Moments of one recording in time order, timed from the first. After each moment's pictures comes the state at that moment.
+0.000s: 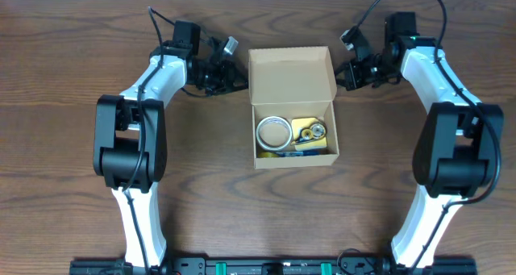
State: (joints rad) left arm -0.14 2.20 1.55 -0.58 0.98 -0.12; right arm -0.03 2.13 1.59 -0.78 -0.73 -0.35
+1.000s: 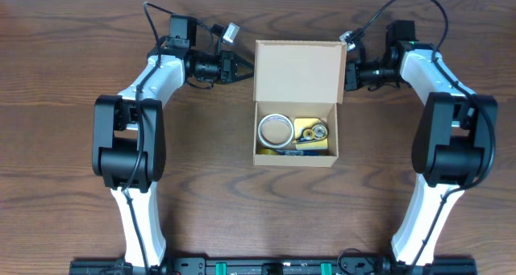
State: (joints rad) left arm -0.13 2.20 1.55 -0.41 1.28 -0.14; right arm -0.06 2.21 1.59 -0.76 -1.05 -0.39
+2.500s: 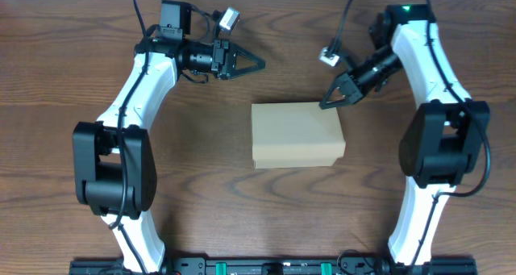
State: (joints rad) left arm -0.15 1.99 1.55 -0.54 1.51 -0.23; right arm 0.06 2.21 1.95 -1.70 -0.77 -0.83
